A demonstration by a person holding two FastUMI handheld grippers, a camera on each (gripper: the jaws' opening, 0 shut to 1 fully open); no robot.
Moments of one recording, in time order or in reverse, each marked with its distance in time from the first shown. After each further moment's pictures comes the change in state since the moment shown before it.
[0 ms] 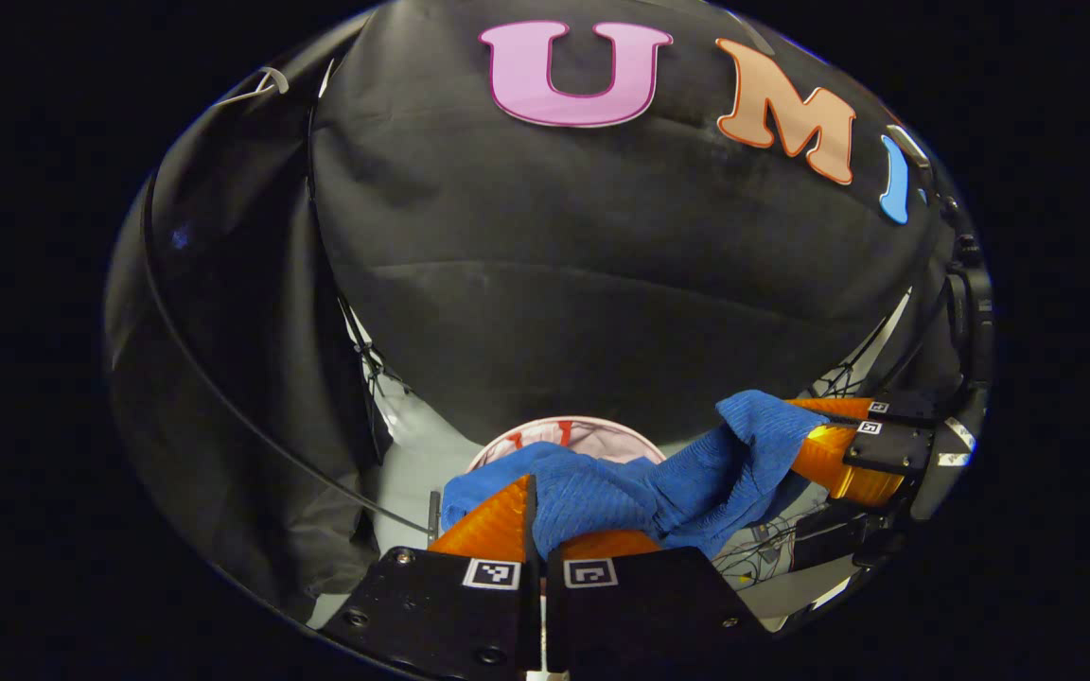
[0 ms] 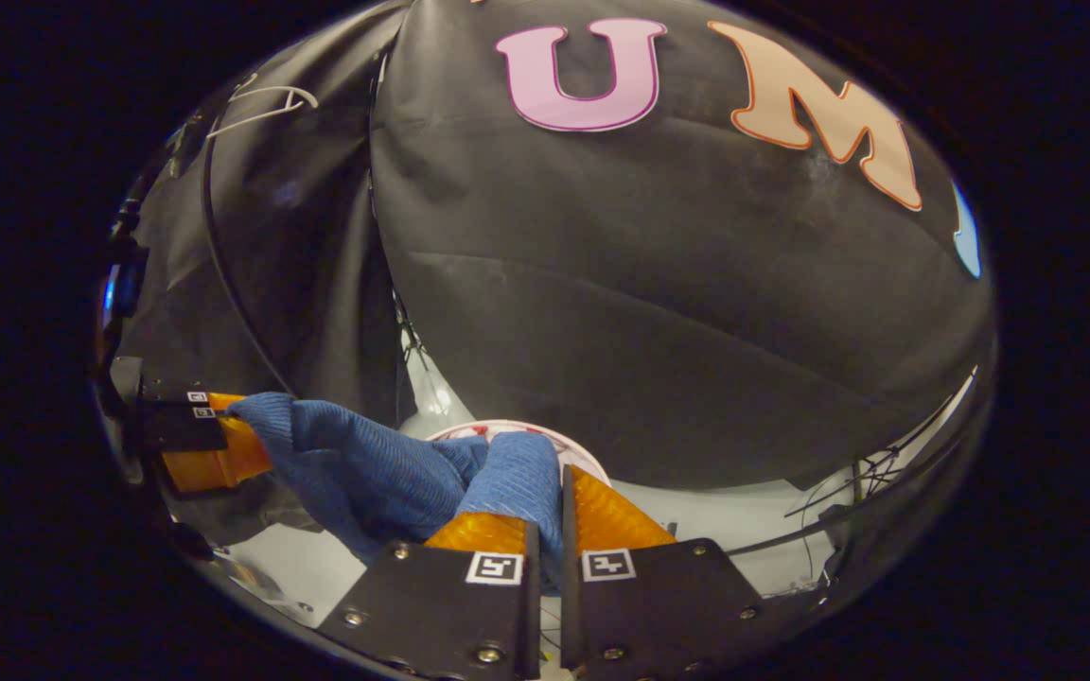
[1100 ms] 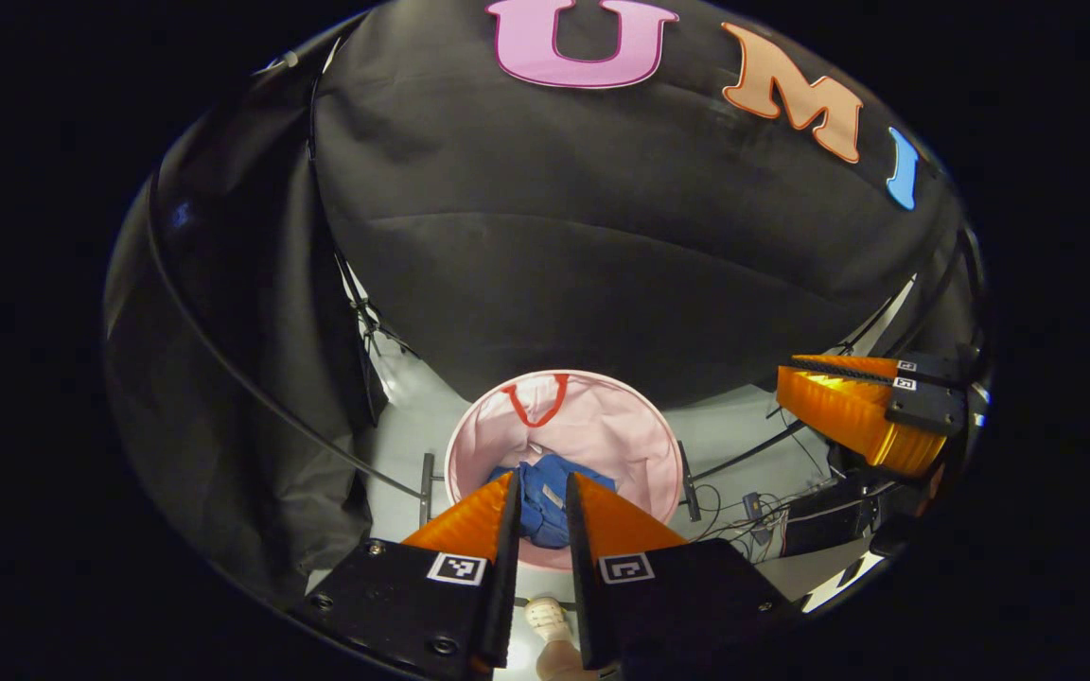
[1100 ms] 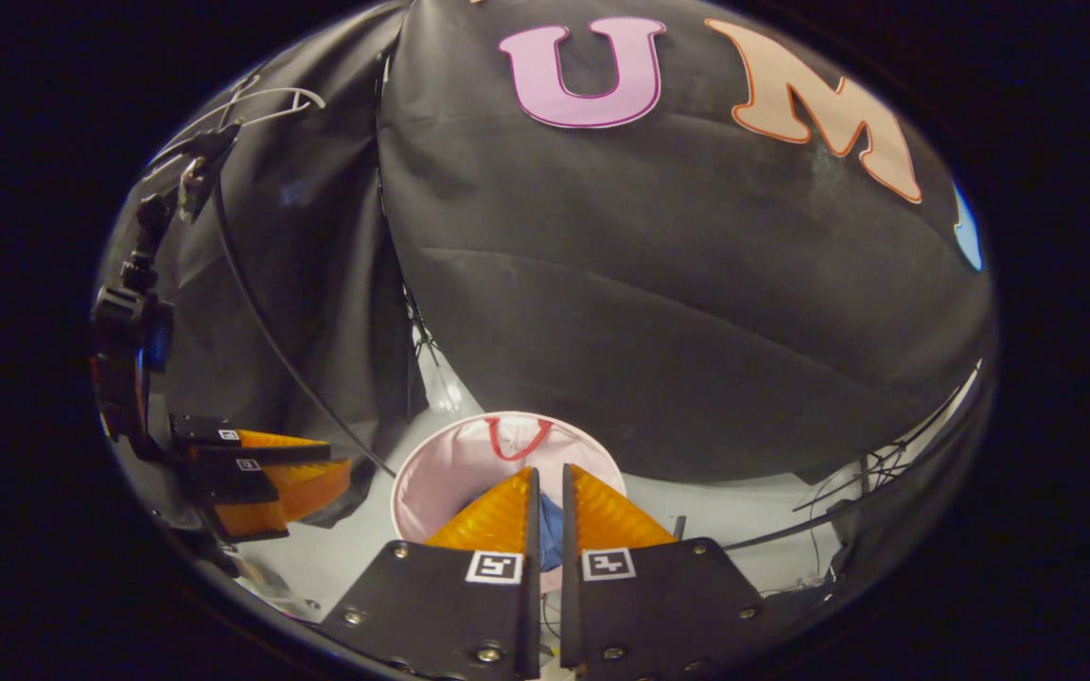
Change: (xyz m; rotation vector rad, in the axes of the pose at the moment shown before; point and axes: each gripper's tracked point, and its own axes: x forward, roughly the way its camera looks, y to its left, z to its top) left arm -0.003 -0.012 -0.031 -0.031 0.088 -0.001; right arm -0.015 0.002 0.000 0.011 -0.010 0.024
